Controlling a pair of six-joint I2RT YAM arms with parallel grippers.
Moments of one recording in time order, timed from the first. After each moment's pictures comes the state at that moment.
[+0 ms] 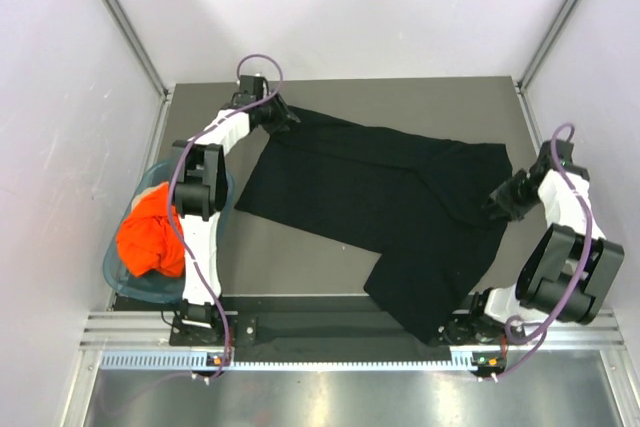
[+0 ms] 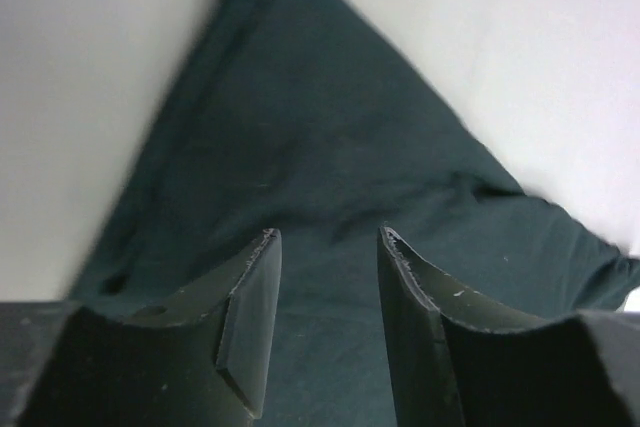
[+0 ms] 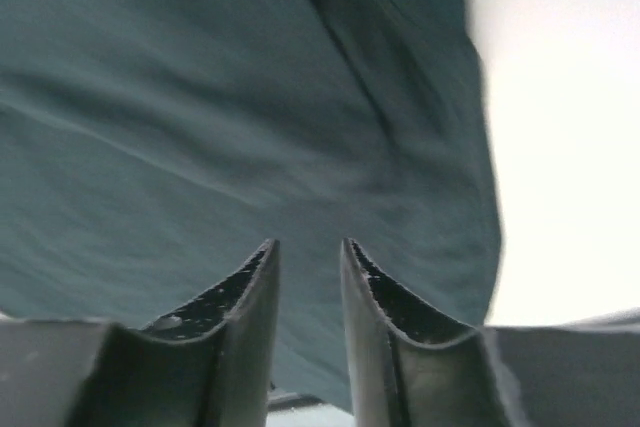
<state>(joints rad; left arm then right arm) -0.15 2.28 1.82 -0.28 0.28 -0.71 -0.40 1.38 0.94 -0.84 -0.20 0.51</state>
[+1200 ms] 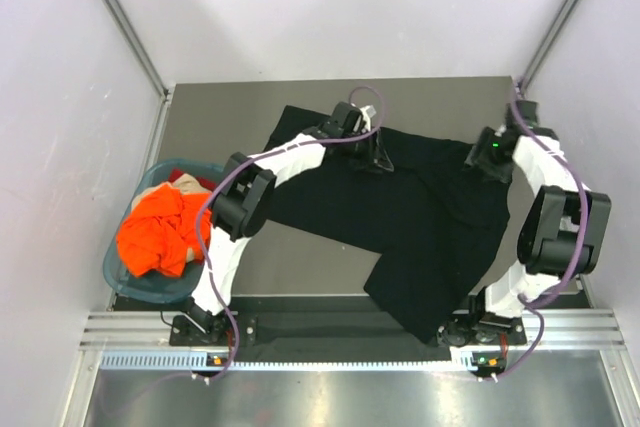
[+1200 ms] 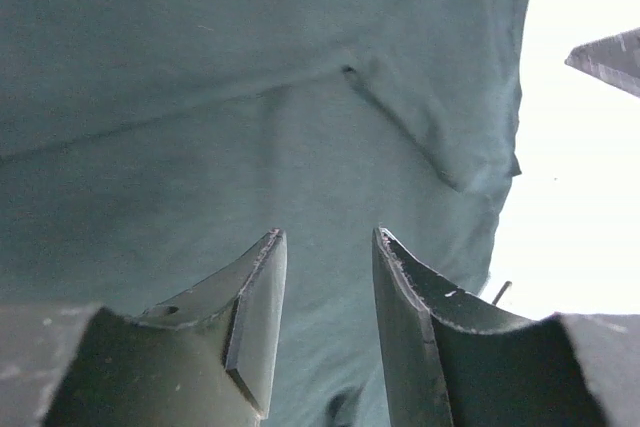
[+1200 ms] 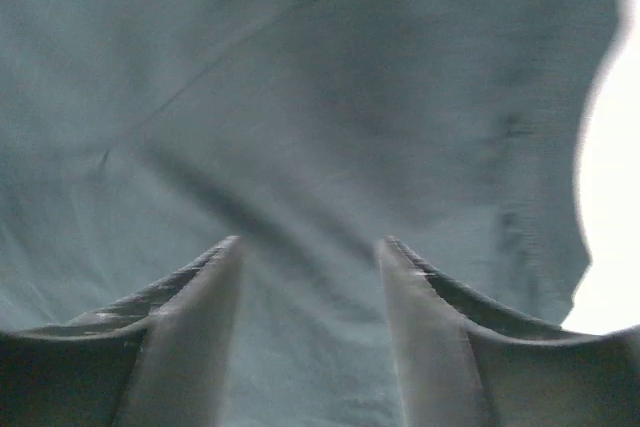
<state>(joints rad) -0.63 2.25 1.76 -0.21 0.49 -0.70 -0.23 1.67 1.24 -0.67 -0.13 0.36</state>
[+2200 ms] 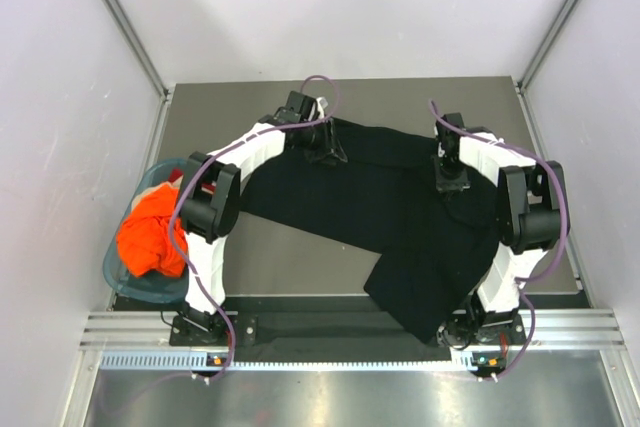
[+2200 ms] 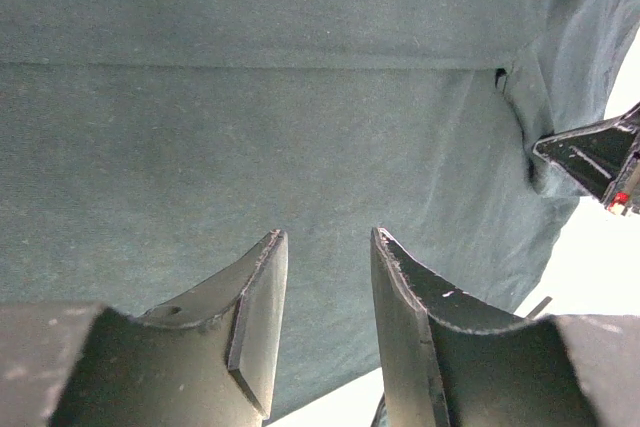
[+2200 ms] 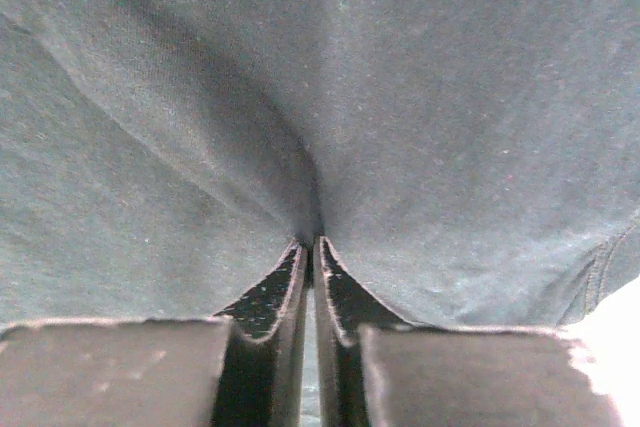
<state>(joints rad) -0.44 2.08 1.63 -0.42 0.43 -0.58 0.15 1.84 1.25 -0.77 0.14 0.13</state>
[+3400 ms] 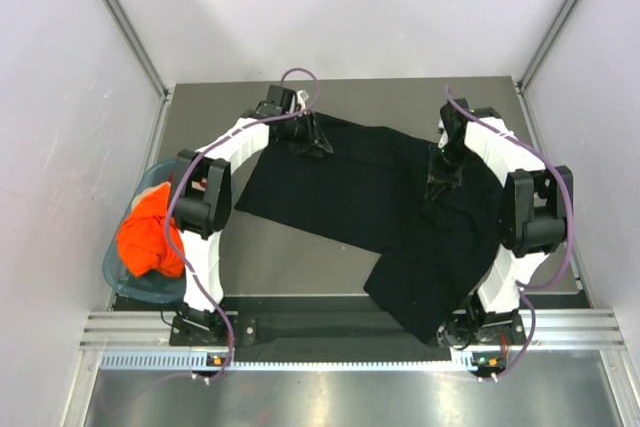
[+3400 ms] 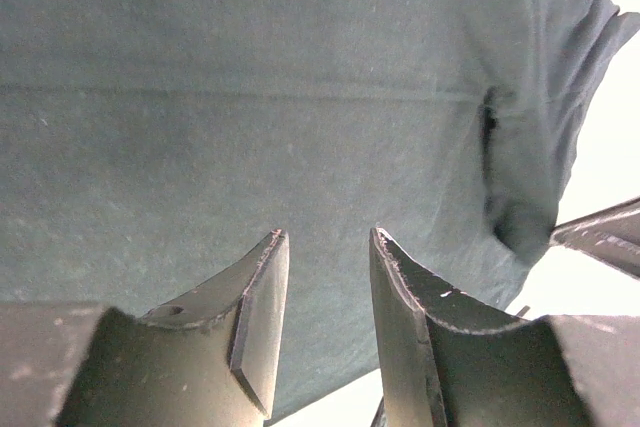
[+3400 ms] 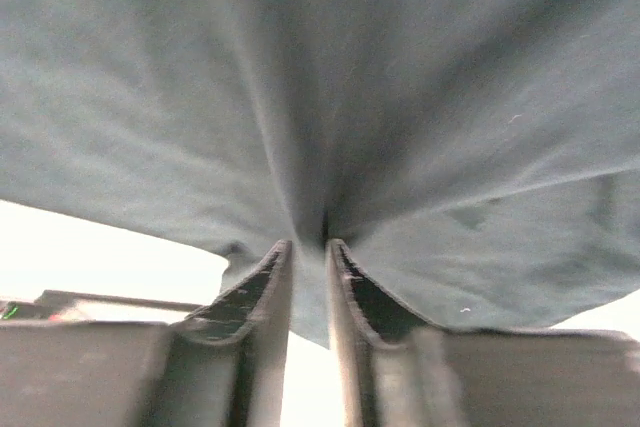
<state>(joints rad) -0.33 2.08 1.63 -0.42 0.49 -0.58 0.14 1.81 1.44 -1.10 -0.16 0.37</state>
